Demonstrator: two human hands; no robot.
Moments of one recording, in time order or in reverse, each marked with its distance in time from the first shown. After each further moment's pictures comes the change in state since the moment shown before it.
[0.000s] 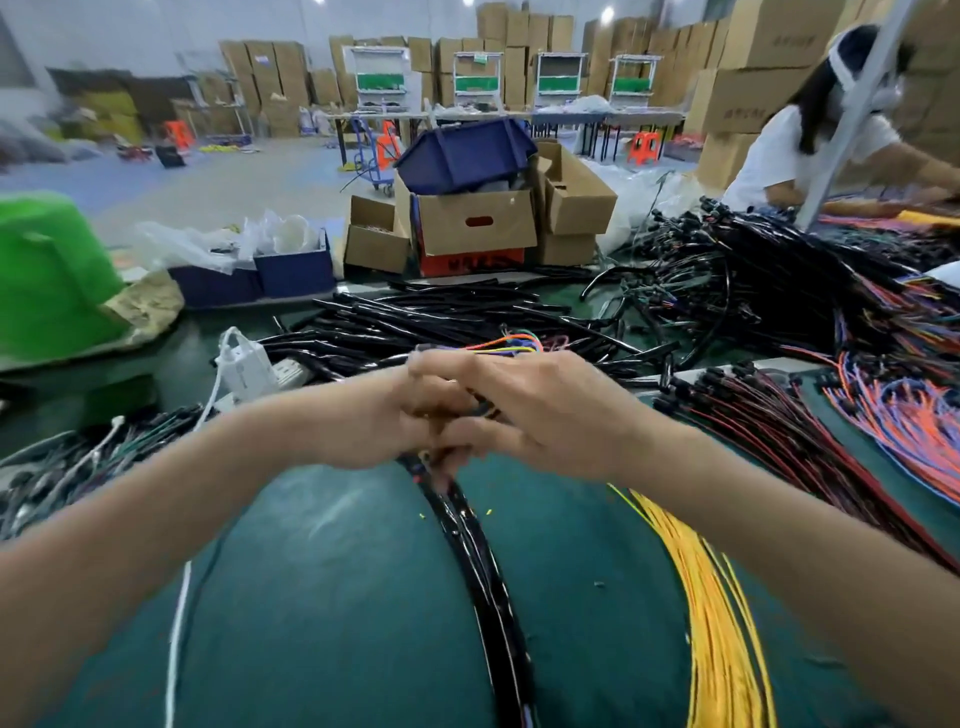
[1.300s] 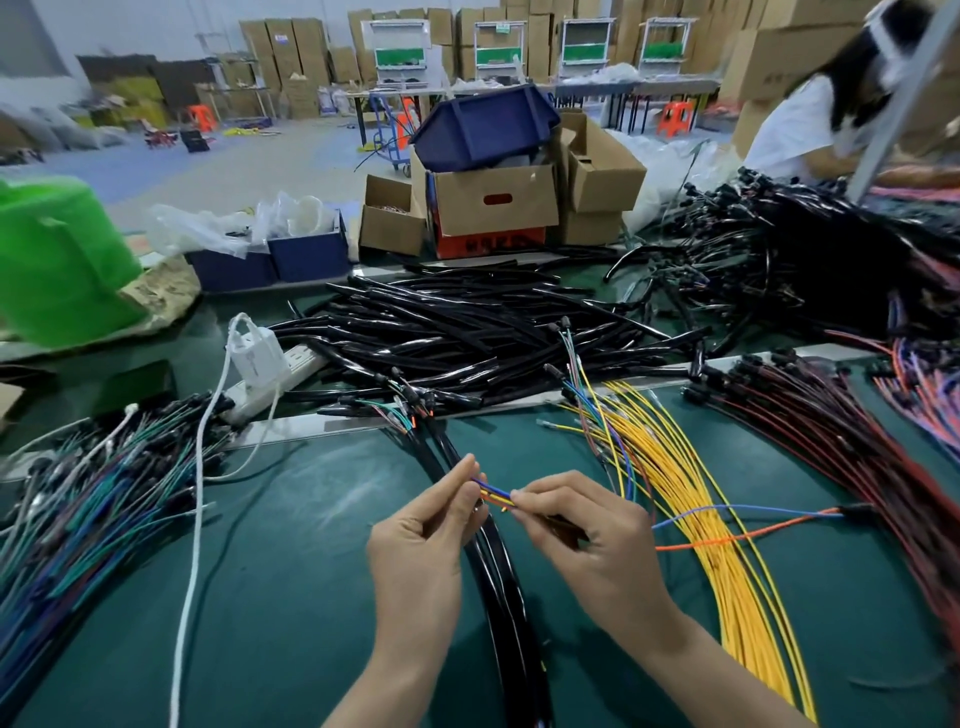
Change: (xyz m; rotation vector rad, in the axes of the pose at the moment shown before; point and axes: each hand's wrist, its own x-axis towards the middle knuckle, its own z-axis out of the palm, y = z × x) left_hand 0.010 -0.039 0.149 -0.988 1.196 -0.148; right_hand -0.083 -0.006 0.121 0.508 0.619 0.338
